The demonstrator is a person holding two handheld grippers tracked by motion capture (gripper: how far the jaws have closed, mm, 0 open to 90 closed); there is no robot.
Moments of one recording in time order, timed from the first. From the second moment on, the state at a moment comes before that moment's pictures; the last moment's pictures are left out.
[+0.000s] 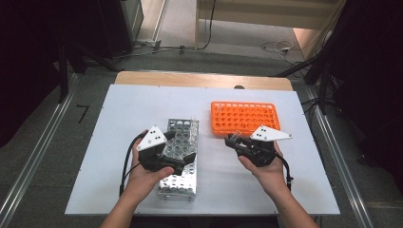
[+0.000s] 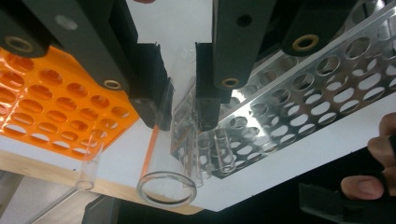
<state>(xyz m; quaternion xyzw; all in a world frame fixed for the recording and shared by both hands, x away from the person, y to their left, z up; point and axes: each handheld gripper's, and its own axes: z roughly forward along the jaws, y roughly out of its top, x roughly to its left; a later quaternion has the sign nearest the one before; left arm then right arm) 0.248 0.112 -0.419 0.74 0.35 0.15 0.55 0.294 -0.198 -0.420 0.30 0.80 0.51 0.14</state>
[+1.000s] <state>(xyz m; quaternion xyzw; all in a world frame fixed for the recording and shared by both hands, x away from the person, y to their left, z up) 0.237 0.078 -0.412 0.75 0.32 0.13 0.56 0.263 -0.173 -0.429 0.25 0.83 0.49 0.11</state>
